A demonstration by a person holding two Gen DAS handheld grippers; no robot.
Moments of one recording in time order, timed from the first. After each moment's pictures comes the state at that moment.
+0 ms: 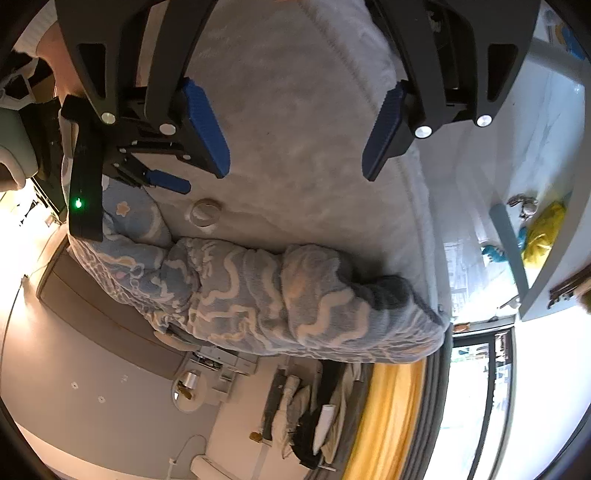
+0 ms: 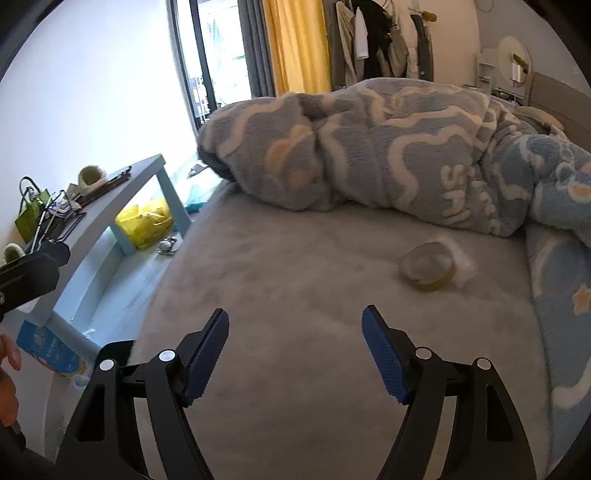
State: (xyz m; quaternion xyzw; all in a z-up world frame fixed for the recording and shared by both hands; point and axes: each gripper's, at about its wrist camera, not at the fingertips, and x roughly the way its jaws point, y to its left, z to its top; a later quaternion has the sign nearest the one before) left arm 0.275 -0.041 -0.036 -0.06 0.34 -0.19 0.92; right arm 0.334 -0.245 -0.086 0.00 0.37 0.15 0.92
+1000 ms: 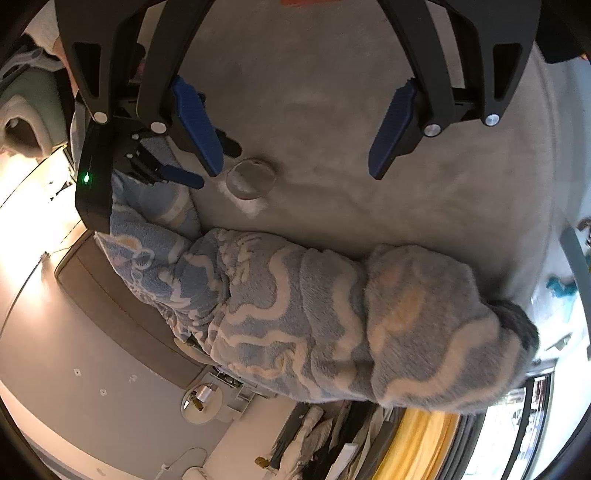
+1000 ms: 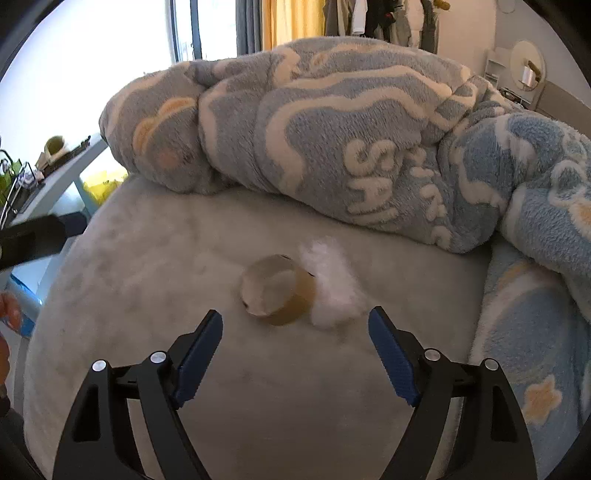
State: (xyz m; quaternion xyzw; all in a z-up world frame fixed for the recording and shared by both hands) left arm 0.384 -0.143 -0.078 -0.14 0.39 -0.26 0.87; right arm 0.416 -0.352 -0.115 -0.07 0.42 0.14 0.89
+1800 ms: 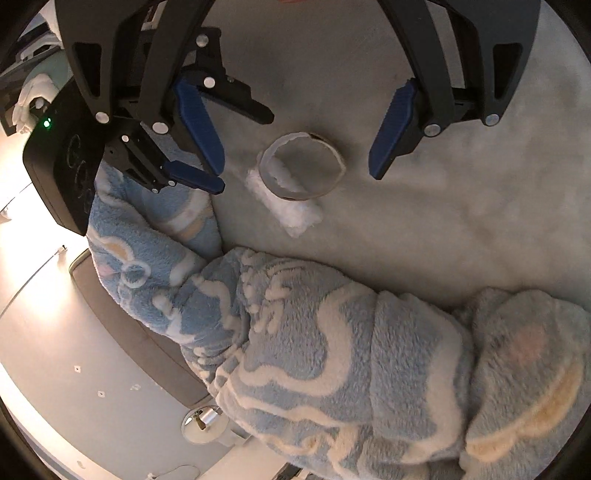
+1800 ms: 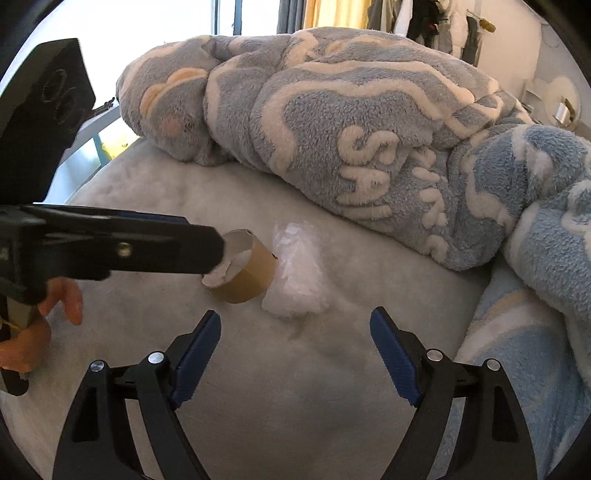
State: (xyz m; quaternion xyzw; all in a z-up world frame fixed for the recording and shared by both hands) left arm 0.432 -0.218 -0.131 -0.19 0.45 -0.30 0.82; right arm 0.418 -0.388 -0.127 -0.13 0.42 0.20 0.87
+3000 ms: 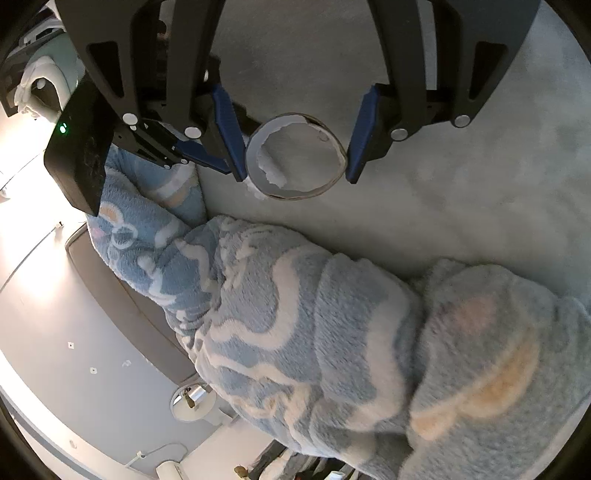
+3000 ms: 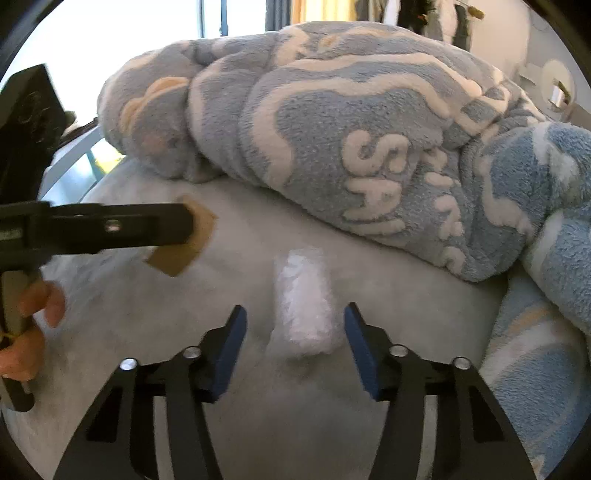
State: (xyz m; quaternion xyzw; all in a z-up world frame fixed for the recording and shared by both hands) left arm 0.448 -0.180 -0.125 -0.21 0.42 -0.28 0.84; right arm 0.449 -0.366 -0.132 -0.10 0.43 0.18 0.88
